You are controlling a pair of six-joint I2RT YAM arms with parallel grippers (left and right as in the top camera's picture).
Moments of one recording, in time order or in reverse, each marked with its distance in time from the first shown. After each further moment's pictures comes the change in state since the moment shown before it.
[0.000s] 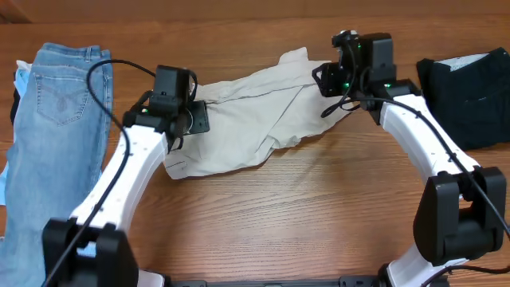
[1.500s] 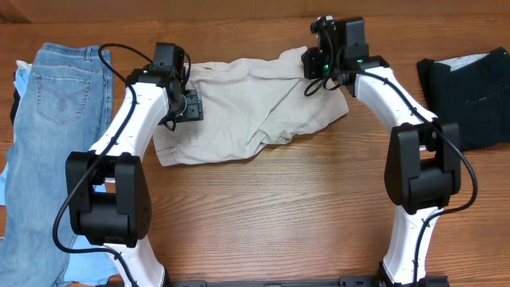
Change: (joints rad) left arm 0.082 0.356 0.301 -0.192 0.002 0.094; right arm 0.025 0.376 0.319 0.019 0.034 -0.082
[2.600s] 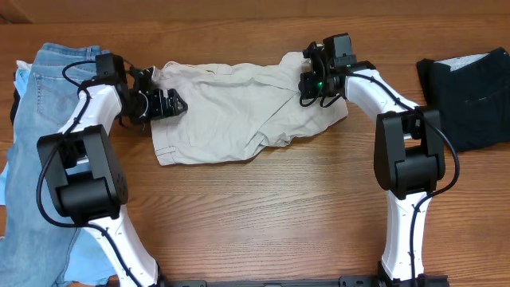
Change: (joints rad) left arm 0.302 0.201 0.027 0.158 0.587 0.292; right arm 0.002 0.140 0.043 -0.177 0.003 -0.039
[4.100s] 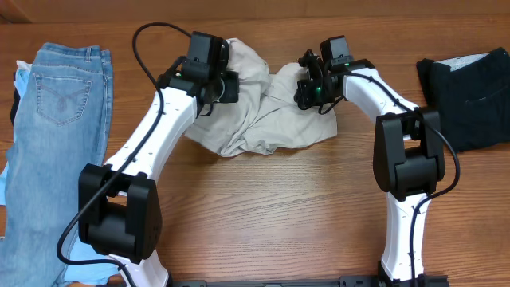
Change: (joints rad) left arm -0.484 -0.270 -0.005 0.093 -0.447 -0.318; right arm 0.012 -0.014 0.013 -0.150 -0.088 0.002
